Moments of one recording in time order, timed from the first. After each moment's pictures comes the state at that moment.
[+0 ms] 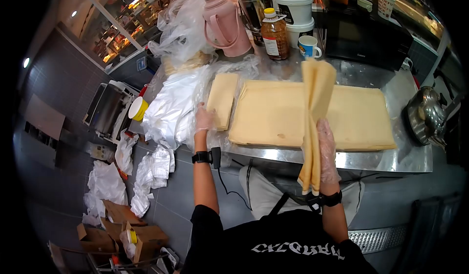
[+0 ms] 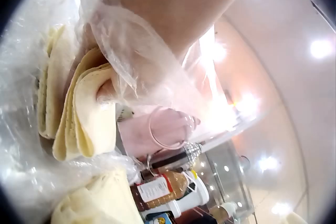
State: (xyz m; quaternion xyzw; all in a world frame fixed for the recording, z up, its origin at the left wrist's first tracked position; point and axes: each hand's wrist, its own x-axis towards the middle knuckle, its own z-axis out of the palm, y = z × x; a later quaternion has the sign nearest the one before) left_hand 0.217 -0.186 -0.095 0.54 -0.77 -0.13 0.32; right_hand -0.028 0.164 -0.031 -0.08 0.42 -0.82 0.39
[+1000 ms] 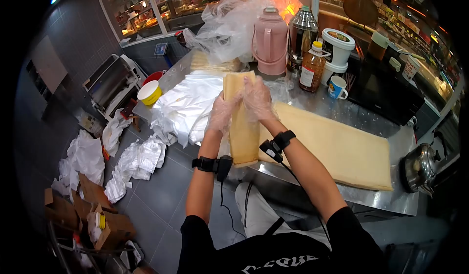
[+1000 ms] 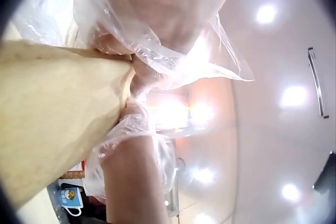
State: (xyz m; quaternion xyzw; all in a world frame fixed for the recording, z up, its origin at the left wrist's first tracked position) left_hand 0.219 -0.137 0.044 0.35 -0.53 -0.65 0.43; right_hand 0.085 -0.140 0.039 -0.47 0.69 -0.53 0.10
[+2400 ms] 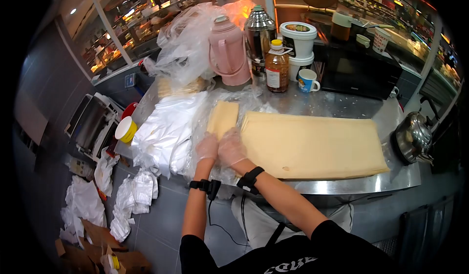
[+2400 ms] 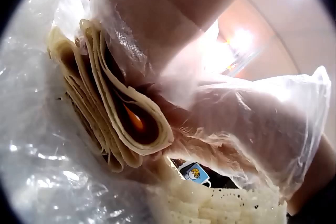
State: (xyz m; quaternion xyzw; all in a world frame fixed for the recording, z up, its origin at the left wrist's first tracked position) left_hand 0.199 -0.197 -0.094 0.58 -0.81 -0.06 0.08; right_hand 0.110 -0.101 -0.063 -0.64 0.75 -0.18 -0.02
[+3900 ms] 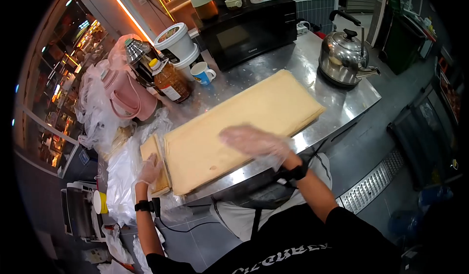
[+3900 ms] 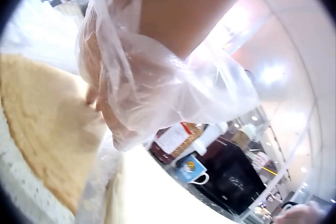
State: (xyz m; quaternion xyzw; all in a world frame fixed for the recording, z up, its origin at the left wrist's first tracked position) left_hand 0.164 -0.219 -0.040 0.28 -0.95 -0.08 -0.08; right_hand -0.109 0.180 0.007 -0.55 0.69 -0.39 0.27
